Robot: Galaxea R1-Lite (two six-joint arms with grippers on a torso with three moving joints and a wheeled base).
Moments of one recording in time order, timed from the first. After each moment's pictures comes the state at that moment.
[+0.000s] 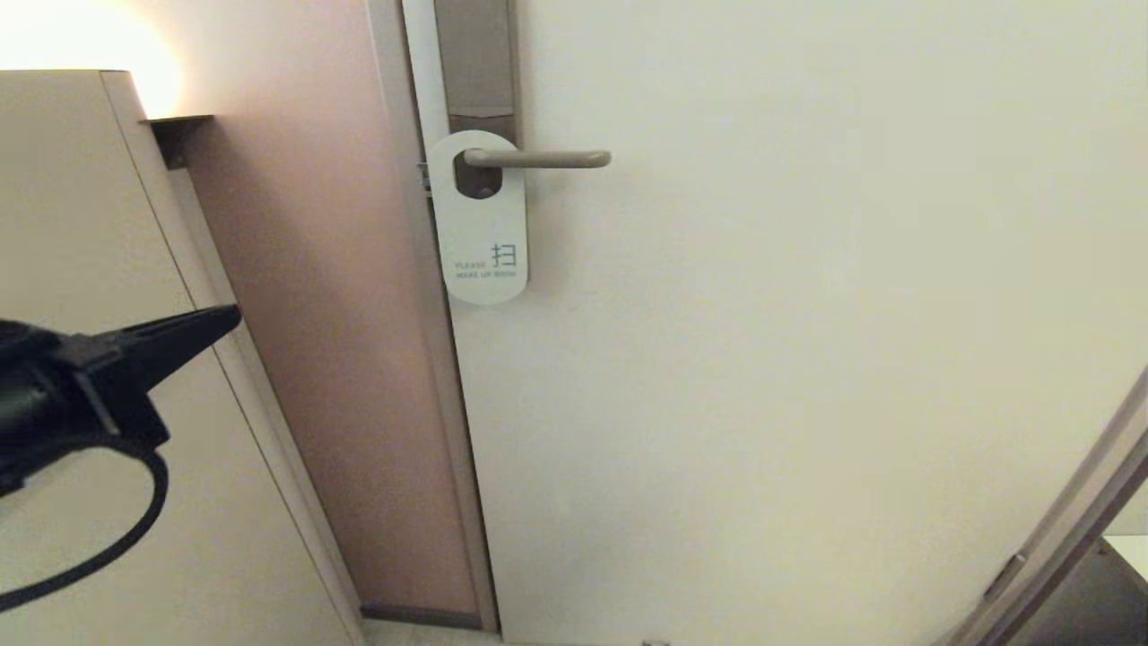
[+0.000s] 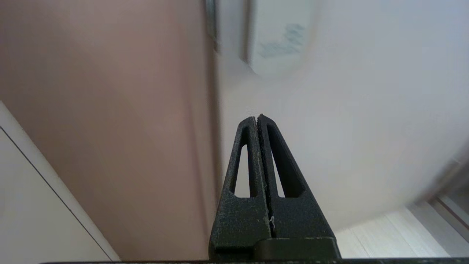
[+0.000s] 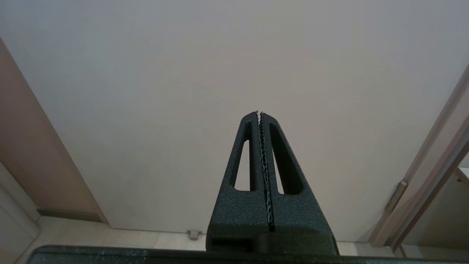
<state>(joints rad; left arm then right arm) -0.21 1.09 -0.64 -0.38 -0.12 -0.03 0.01 0.00 0.00 -0.01 -0.01 0.06</state>
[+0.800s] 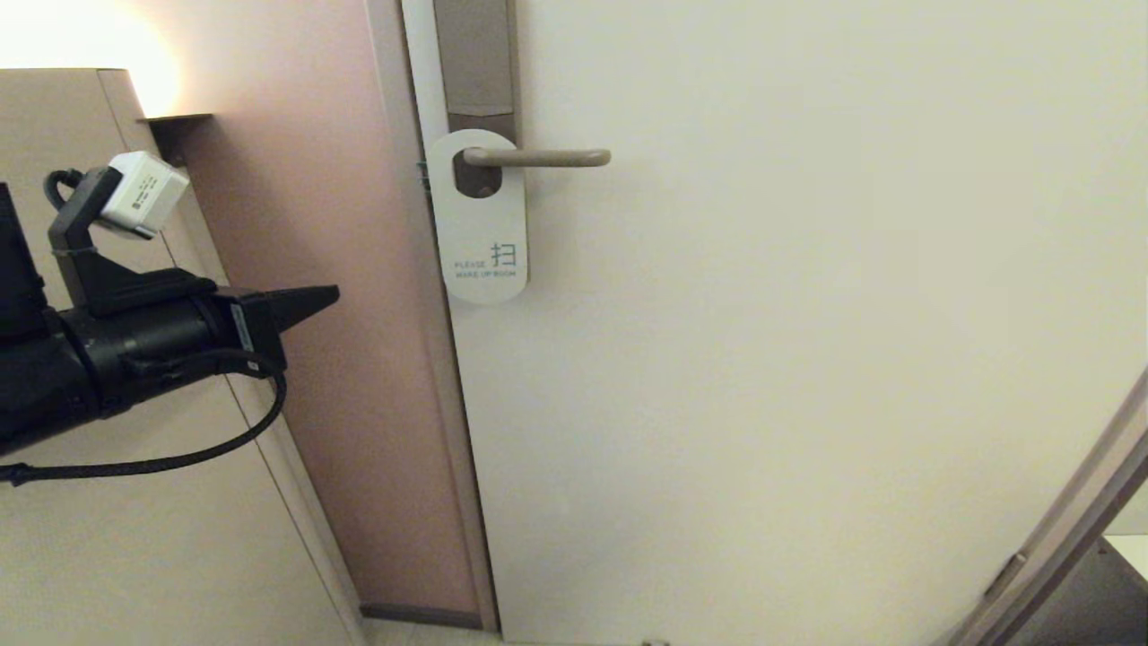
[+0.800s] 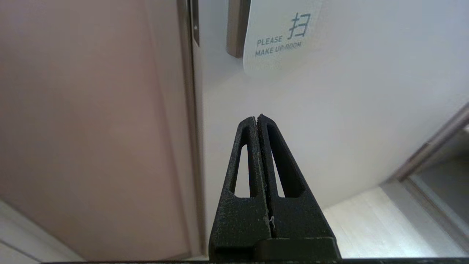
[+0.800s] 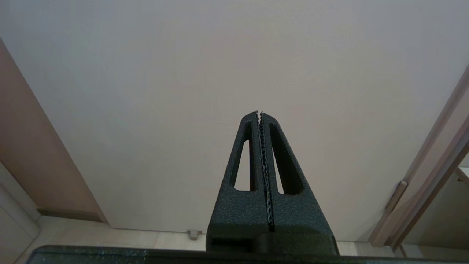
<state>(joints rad) -0.18 1.36 -0.79 -0.40 -0.28 -0.07 0.01 0.00 0.00 -0.01 -0.01 0.06</state>
